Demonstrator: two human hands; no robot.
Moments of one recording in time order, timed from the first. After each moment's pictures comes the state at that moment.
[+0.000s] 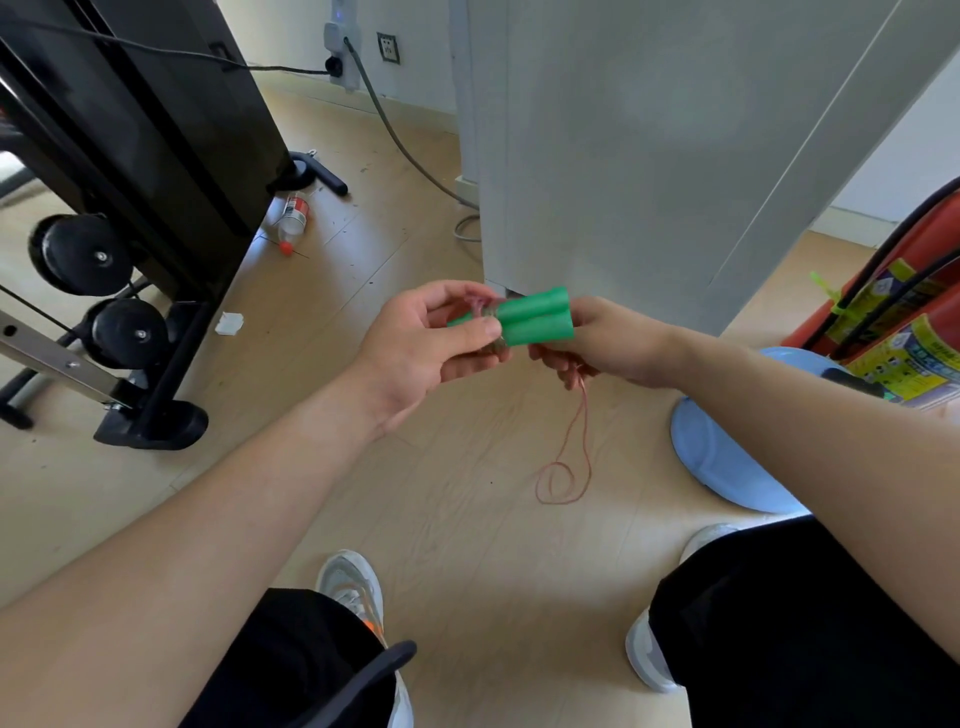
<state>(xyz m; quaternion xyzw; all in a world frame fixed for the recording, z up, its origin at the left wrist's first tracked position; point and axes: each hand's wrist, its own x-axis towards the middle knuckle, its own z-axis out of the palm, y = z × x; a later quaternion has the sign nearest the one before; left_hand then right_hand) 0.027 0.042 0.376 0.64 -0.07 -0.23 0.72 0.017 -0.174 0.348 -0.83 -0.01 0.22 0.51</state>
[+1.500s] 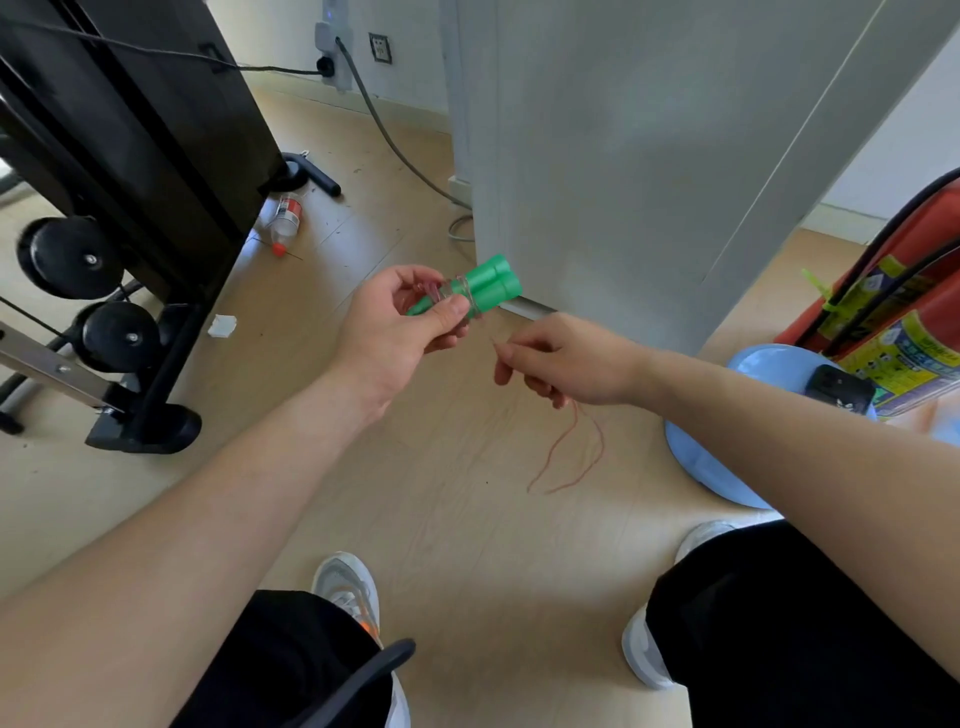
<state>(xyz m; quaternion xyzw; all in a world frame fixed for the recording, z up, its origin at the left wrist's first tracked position) 0.041 0.044 0.368 0.71 -0.05 -0.11 0.70 0.002 -0.151 0.358 -0.90 -0.07 0.18 0.39</state>
